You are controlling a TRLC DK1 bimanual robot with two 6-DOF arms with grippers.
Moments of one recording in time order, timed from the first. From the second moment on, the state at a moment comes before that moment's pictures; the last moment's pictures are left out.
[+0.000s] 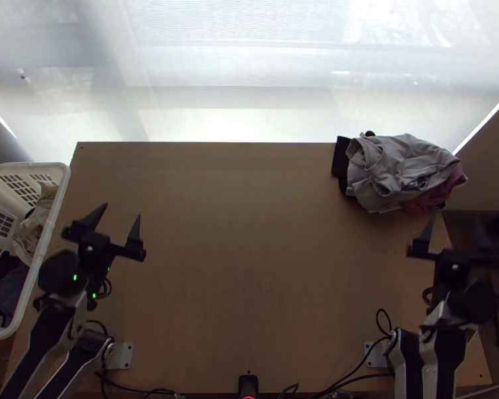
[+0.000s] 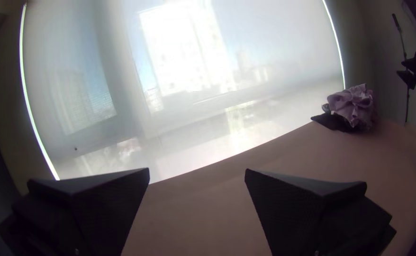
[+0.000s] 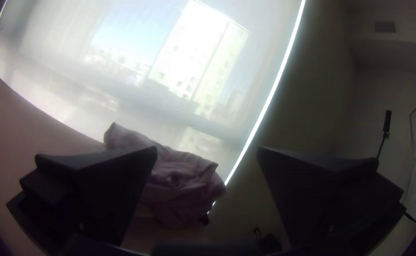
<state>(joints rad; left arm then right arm) -0.25 0.55 0.43 0.08 -0.12 0.26 -0.36 0.36 0.27 0.23 -0.08 -0.42</state>
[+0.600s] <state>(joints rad) -0.24 0.03 0.10 -0.16 -0.13 0.36 -0.13 0.01 0.10 -0.20 -0.01 -0.40</state>
